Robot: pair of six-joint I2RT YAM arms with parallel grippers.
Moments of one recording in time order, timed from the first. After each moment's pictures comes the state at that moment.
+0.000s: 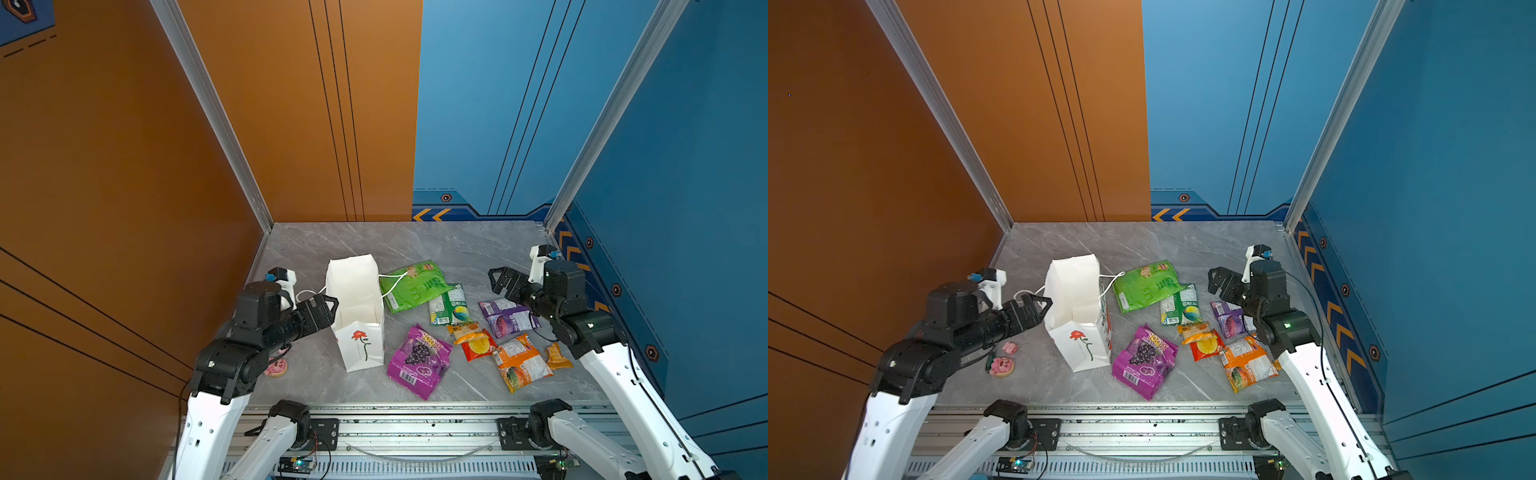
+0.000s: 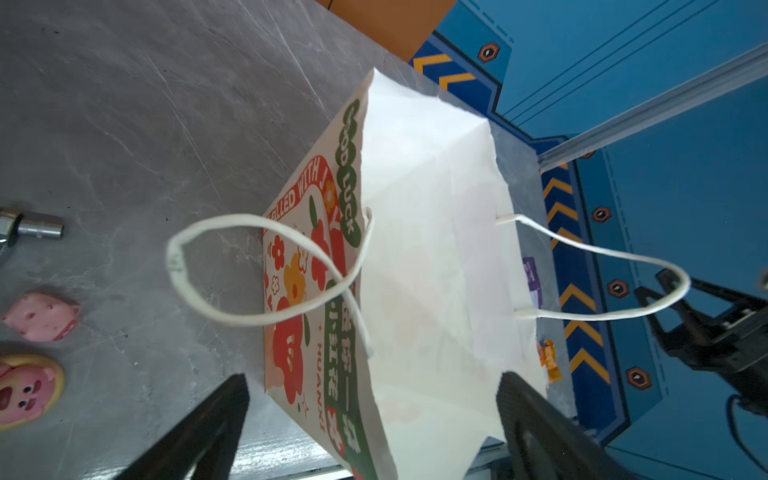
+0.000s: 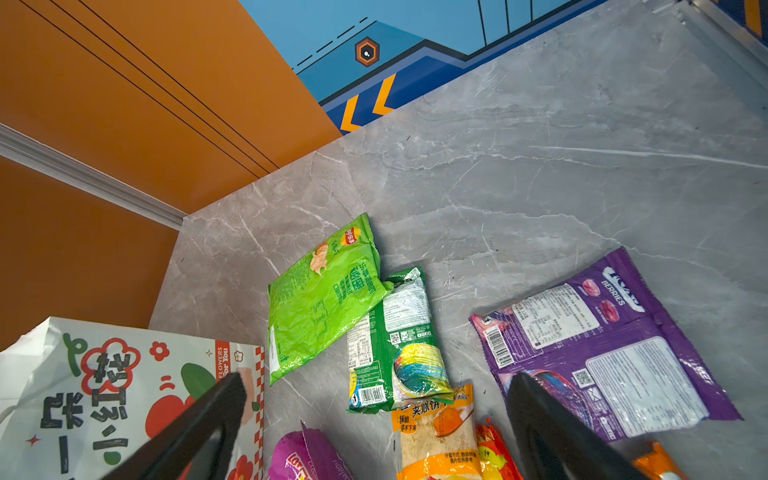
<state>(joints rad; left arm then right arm) -0.28 0.79 1.16 -1.08 0.12 -0.62 0.23 0.92 0.96 -0.58 -0.06 0.55</state>
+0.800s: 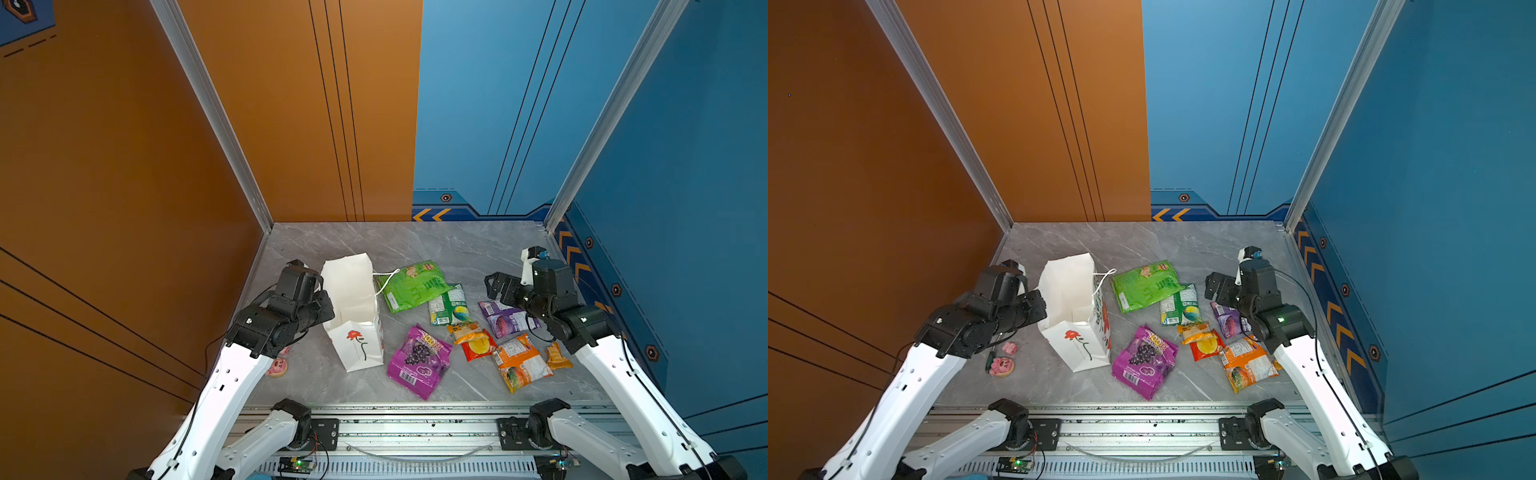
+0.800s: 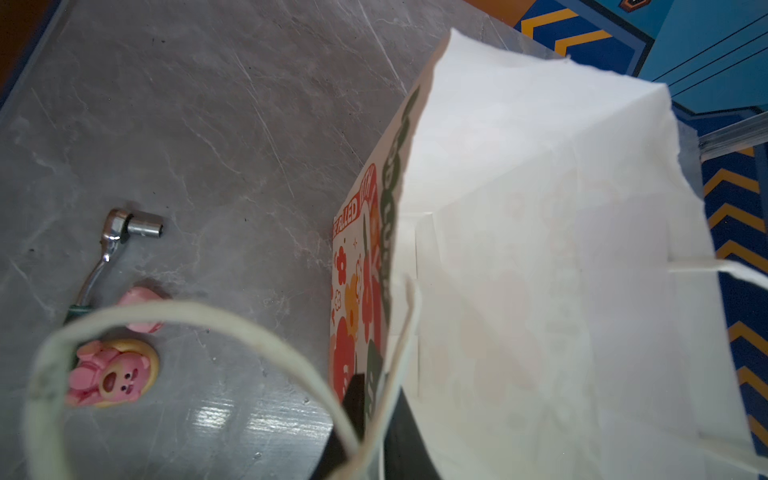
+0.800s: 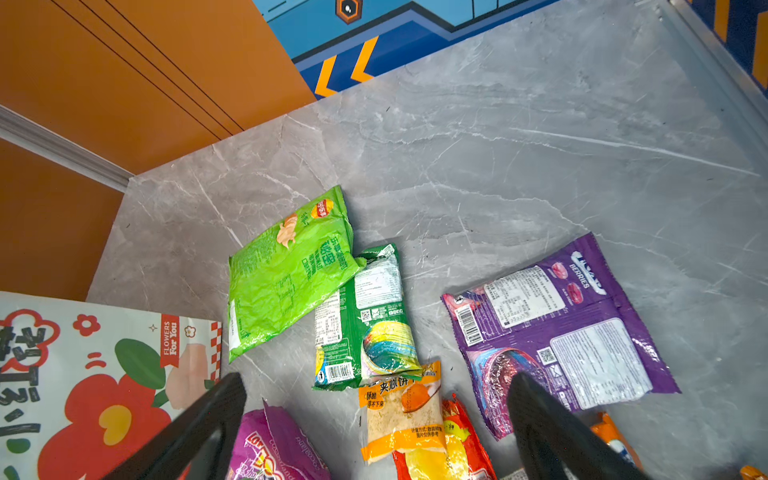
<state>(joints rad) -0.37 0.94 1.16 -1.09 -0.14 -0.65 0.30 0.98 0.99 -0.67 0.02 0.49</state>
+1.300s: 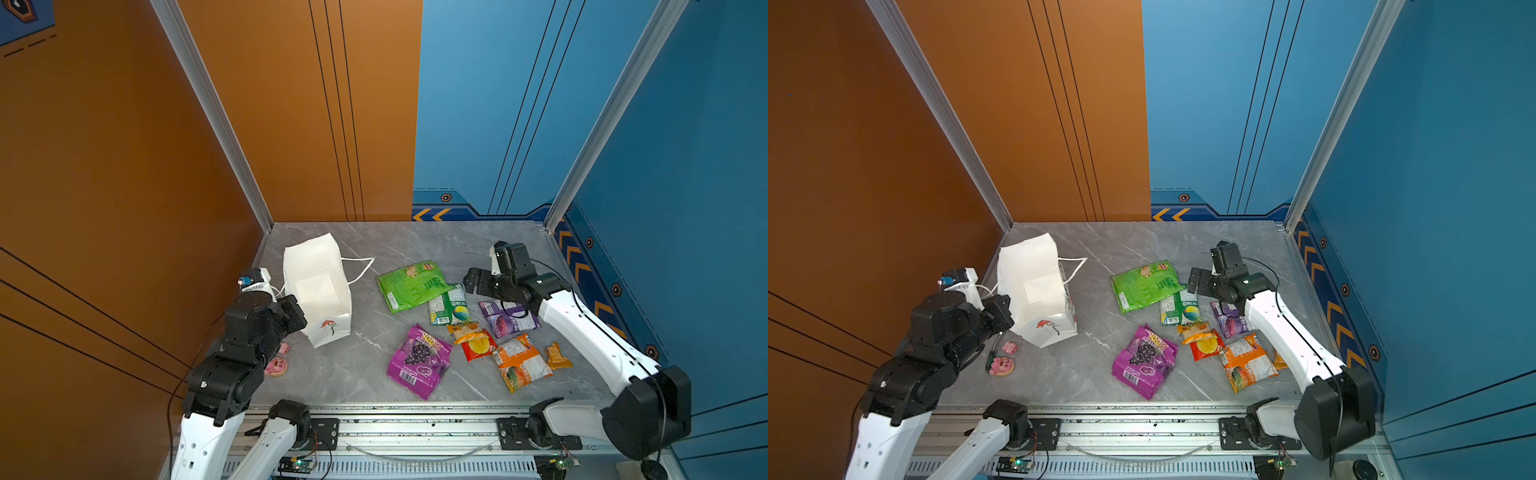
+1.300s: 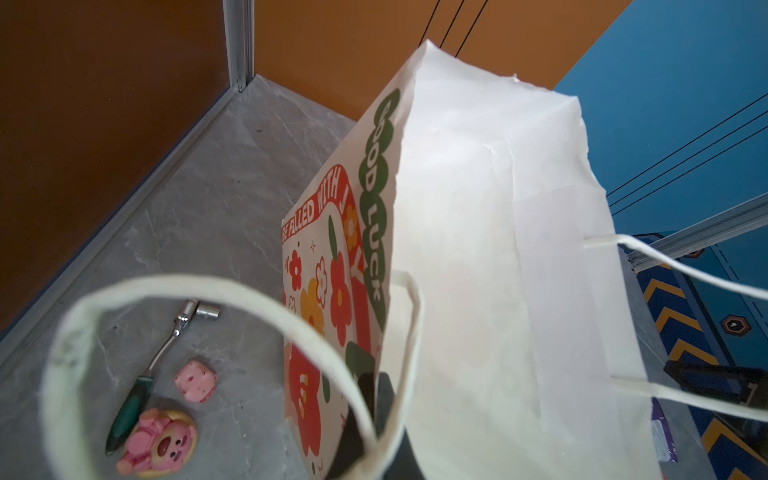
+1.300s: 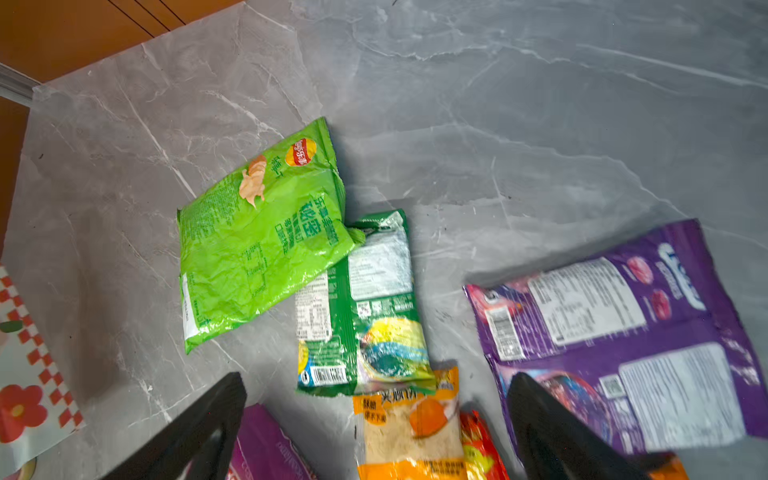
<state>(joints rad) -0.20 0.64 1.10 -0.96 -0.17 -0.51 0.33 1.39 1.15 -0.66 -0.03 0.46</state>
